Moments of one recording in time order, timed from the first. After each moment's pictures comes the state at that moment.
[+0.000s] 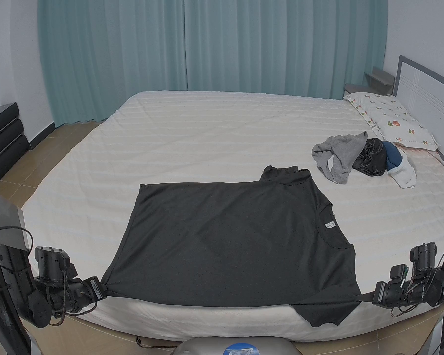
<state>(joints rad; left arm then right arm) 0.00 2.10 -0.02 -1.27 -0.12 -0.50 -0.13 2.08 -0.02 -1.09 0.53 0.30</state>
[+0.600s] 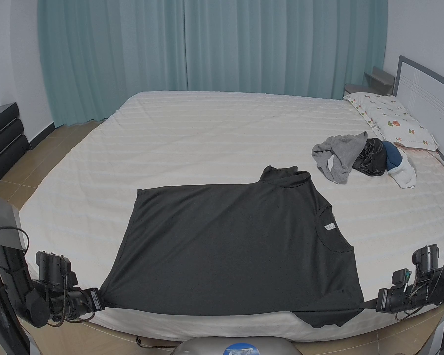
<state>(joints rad) 0.01 2.07 -0.02 -1.11 -0.09 -0.39 -0.15 2.00 -0.02 -0.91 0.52 0.19</state>
